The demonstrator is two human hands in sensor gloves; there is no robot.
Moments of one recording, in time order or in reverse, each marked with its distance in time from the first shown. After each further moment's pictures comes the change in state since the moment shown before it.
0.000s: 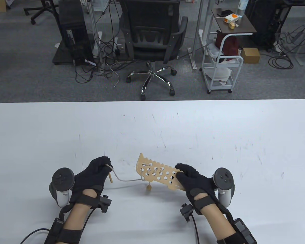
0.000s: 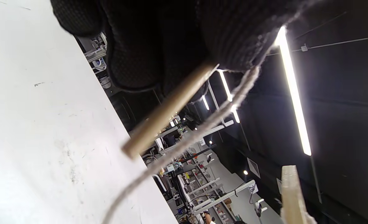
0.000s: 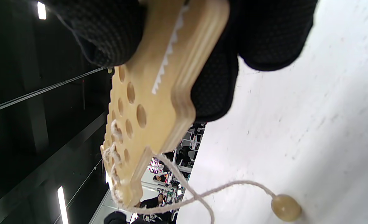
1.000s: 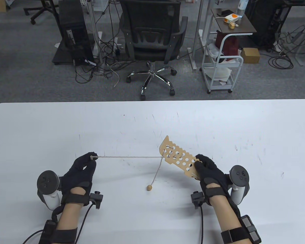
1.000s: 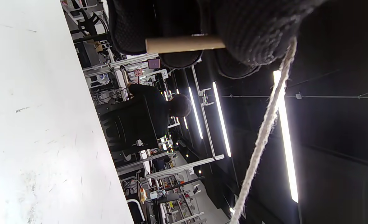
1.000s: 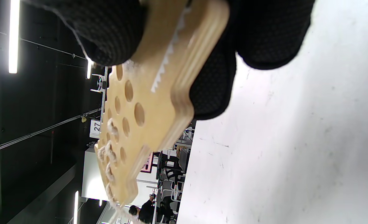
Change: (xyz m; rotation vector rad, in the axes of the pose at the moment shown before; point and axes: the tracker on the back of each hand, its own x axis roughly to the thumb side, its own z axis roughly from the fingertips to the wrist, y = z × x) left_hand -0.003 0.031 0.006 0.129 0.007 0.171; right_hand -0.024 -0.058 -0.011 -0.278 0.130 -0.032
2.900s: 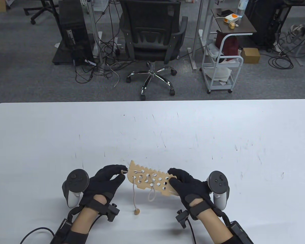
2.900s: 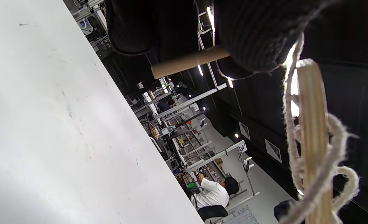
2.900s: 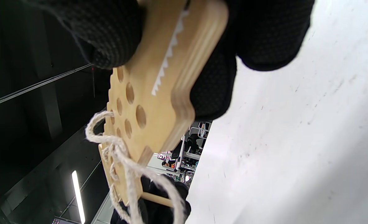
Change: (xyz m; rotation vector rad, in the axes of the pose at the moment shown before) left_hand 0.002 -0.066 0.010 -0.306 -0.034 -0.180; right_hand 0.024 0.066 0.042 0.328 -0.165 0.022
